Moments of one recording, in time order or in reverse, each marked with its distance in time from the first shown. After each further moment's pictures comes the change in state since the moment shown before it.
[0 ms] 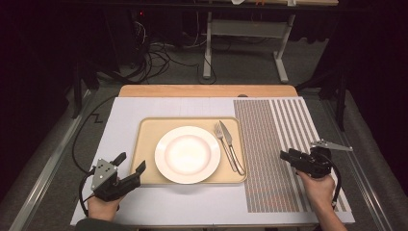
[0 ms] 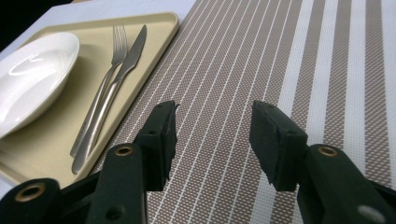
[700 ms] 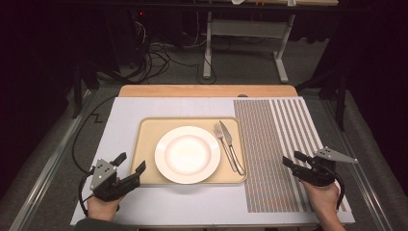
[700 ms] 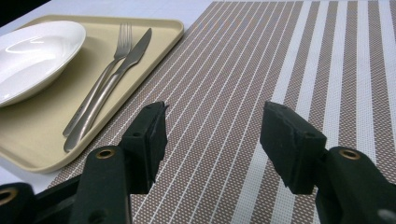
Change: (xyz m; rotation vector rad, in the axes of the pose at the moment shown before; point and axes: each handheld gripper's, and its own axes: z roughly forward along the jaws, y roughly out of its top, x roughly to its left) left arm 0.001 0.000 -0.001 -0.004 -0.013 -0.013; right arm 0.009 -0.018 -0.017 -0.081 -0.037 -0.132
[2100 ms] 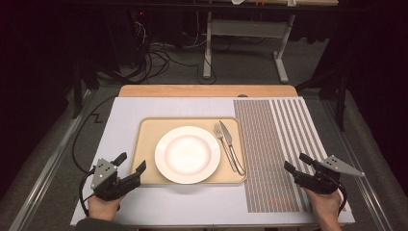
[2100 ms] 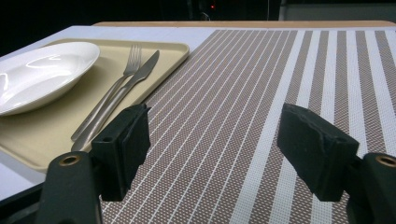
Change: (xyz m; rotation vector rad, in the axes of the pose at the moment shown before) left arm 0.001 0.000 0.002 0.007 0.001 -0.008; right arm -0.001 -0.020 -0.009 -0.138 0.015 -0.018
